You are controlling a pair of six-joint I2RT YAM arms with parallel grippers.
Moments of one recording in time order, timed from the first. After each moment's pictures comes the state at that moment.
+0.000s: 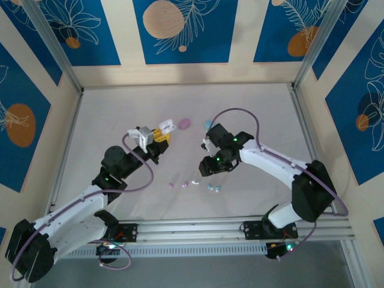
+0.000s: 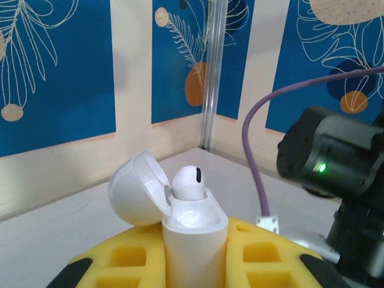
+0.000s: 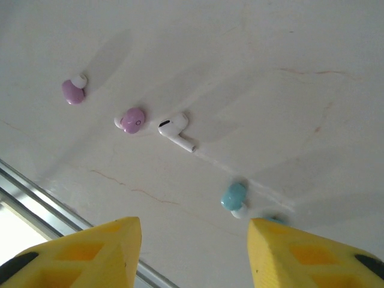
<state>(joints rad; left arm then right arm) -0.62 0.89 0.48 0.52 0.17 -0.10 0.70 1.49 1.06 -0.88 -0.29 0.32</state>
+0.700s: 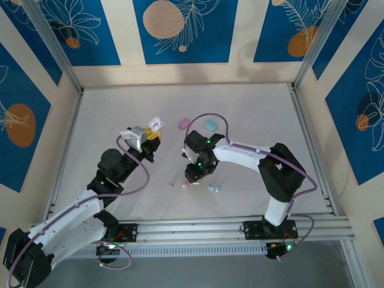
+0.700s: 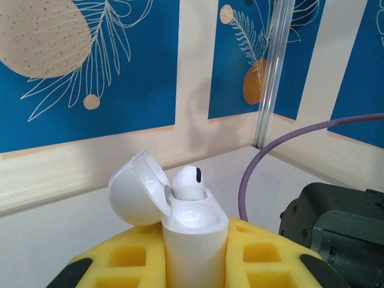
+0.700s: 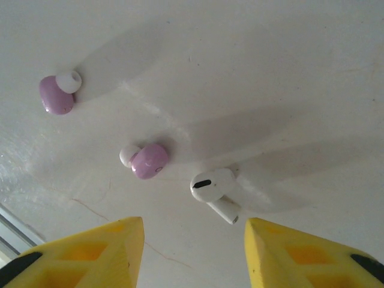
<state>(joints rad) -0.62 0.80 0.47 0.42 -0.04 -0.07 0.82 1.76 1.18 -0.82 -0.26 0.23</state>
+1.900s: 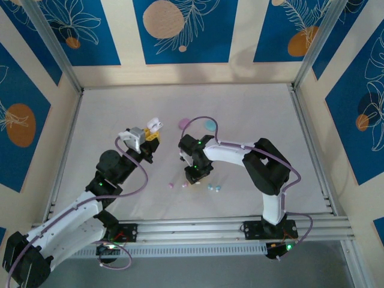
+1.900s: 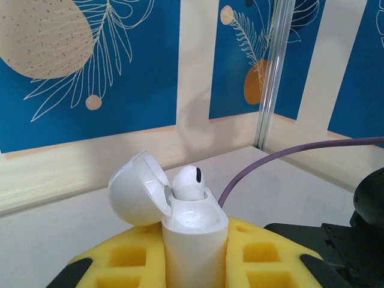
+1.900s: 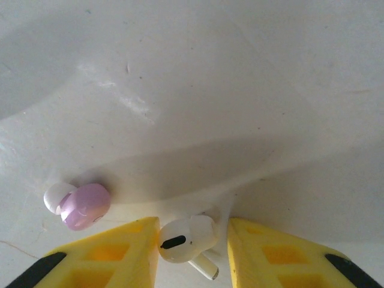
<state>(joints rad) -0.62 0.77 0.46 0.40 -0.04 -0.07 0.84 1.90 1.25 -0.85 -0.17 0.23</state>
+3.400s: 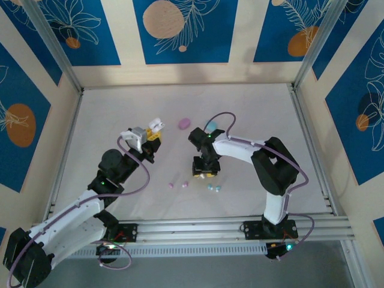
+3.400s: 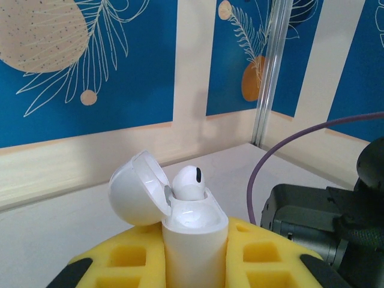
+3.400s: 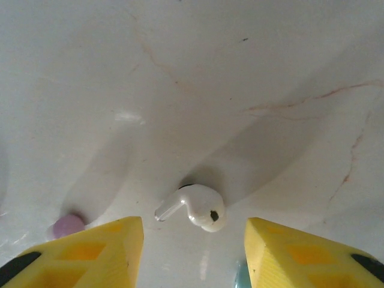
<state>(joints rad) -0.62 0.81 0.46 0.43 -0.03 -0.08 0.74 1.85 1.22 -0.89 -0.19 0.68</state>
